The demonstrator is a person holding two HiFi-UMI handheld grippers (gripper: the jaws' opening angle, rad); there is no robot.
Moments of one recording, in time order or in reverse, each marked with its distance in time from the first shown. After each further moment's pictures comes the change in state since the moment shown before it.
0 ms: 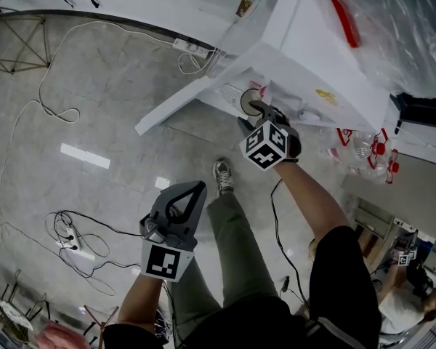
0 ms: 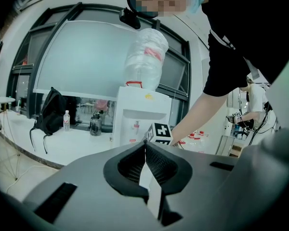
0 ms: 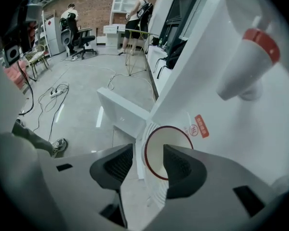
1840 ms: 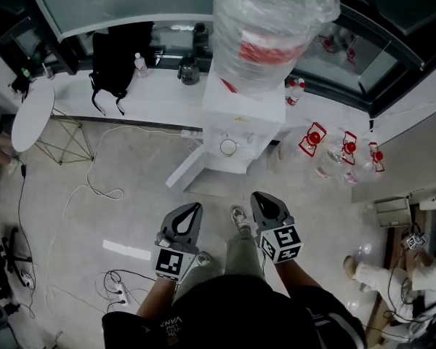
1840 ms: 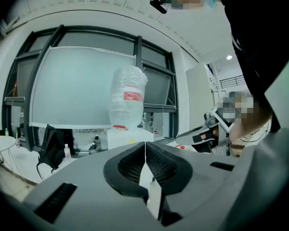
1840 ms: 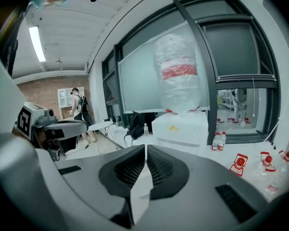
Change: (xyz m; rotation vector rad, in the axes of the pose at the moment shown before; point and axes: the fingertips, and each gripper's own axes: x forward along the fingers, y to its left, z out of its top) left arm -0.174 -0.105 0.214 0.100 -0.173 -0.009; right arm -0.475 0.122 0.038 0.858 -0.728 -0.298
